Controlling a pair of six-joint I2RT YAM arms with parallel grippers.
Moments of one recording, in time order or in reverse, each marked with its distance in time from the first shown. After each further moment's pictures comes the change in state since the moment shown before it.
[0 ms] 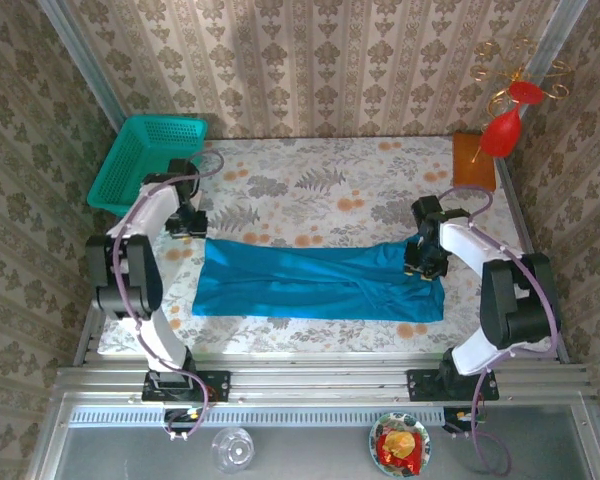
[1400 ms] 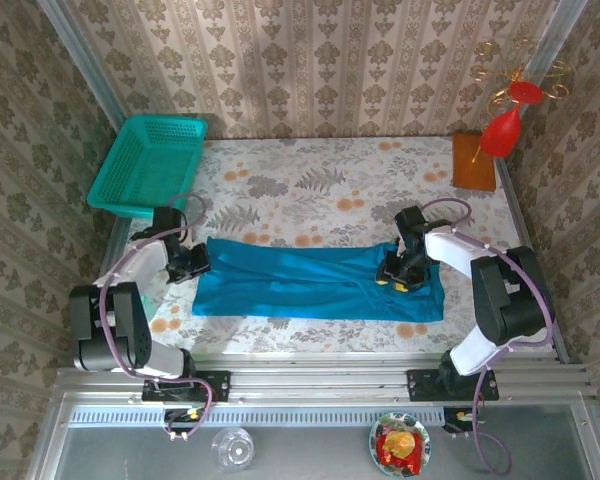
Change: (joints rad) left arm 0.092 -0.332 -0.534 0.330 0.319 -0.260; right arm 0.103 0.051 -0.088 0.145 -0.266 0.069
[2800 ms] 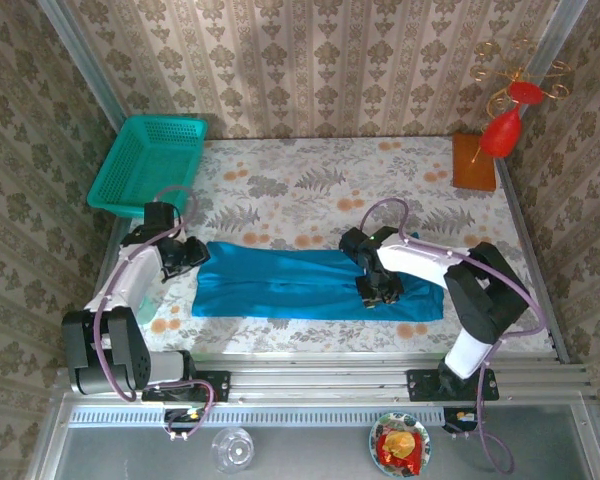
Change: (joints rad) left arm -0.005 -0.104 0.023 -0.014 0.000 -0.052; right arm 0.414 0.084 0.129 -0.261 0.345 -0.010
